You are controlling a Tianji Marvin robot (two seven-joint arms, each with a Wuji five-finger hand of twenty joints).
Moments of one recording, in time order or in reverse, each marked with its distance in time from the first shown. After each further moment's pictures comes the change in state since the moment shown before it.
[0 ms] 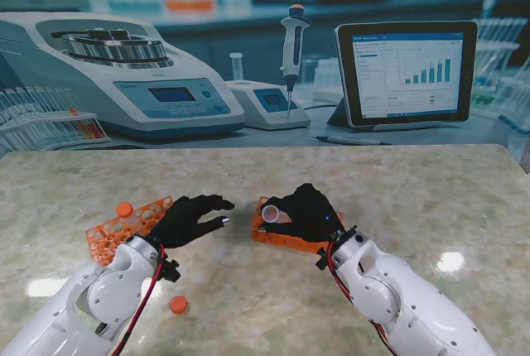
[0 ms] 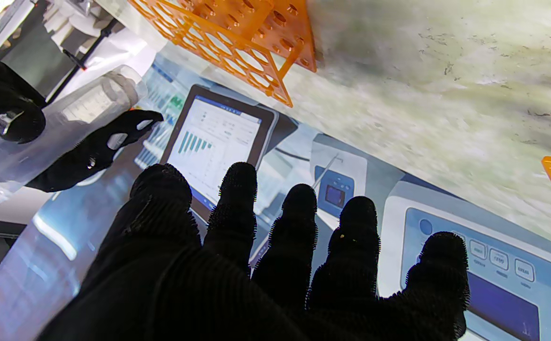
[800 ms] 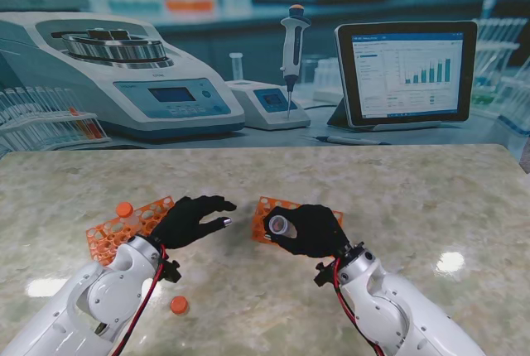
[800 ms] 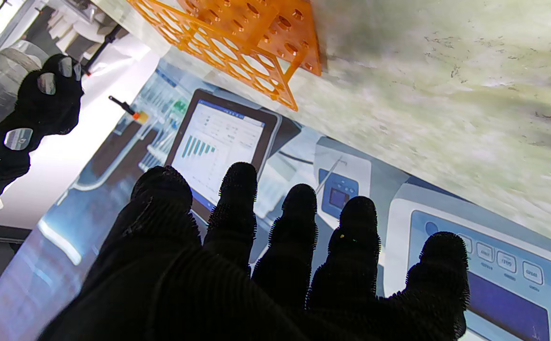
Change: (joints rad) left arm 0.002 0.003 0.004 -0.011 0.006 0.000 -0.011; right arm -0.126 -0.020 0.073 -0.072 0.087 -0.101 -0.042; left_hand 0.000 0.011 0.000 0.000 0.000 0.000 0.000 0.000 0.000 0.000 0.000 0.000 0.000 0.000 0.000 0.000 0.000 0.000 -0.001 0.000; right_hand -0.075 -0.280 0.652 -0.089 0.060 -0.034 0.143 0.052 0.159 -0.002 0.289 0.394 0.273 -0.010 0.346 0.341 0.485 -0.039 0.314 0.032
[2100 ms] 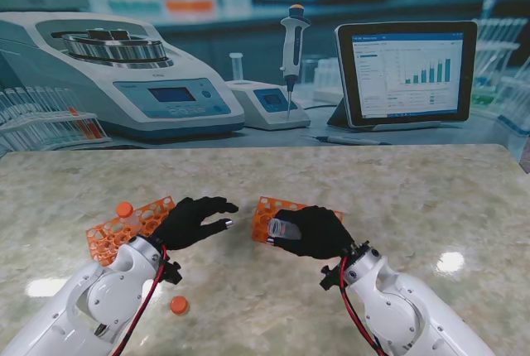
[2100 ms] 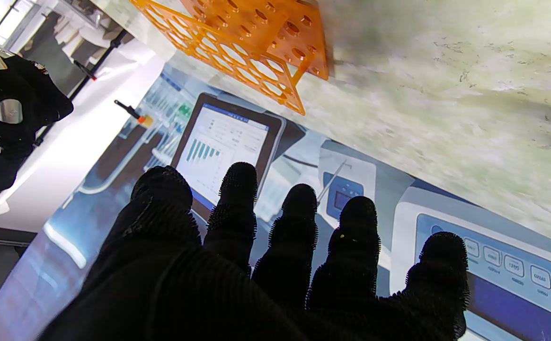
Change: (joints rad) left arm 0.009 0.003 0.000 -0.020 0.001 0.002 -0.015; right arm -0.042 0.009 0.065 -0.066 0.119 -0.021 0.179; left_hand 0.000 0.000 0.000 0.000 0.000 0.000 0.000 0.000 0.000 0.000 0.000 0.000 0.000 0.000 0.000 0.000 0.000 -0.001 -0.001 0.000; right_hand -0.052 0.021 -0.063 -0.012 0.071 0.075 0.081 0.185 0.051 -0.101 0.319 0.278 0.069 -0.206 0.821 0.318 0.229 -0.180 0.419 0.560
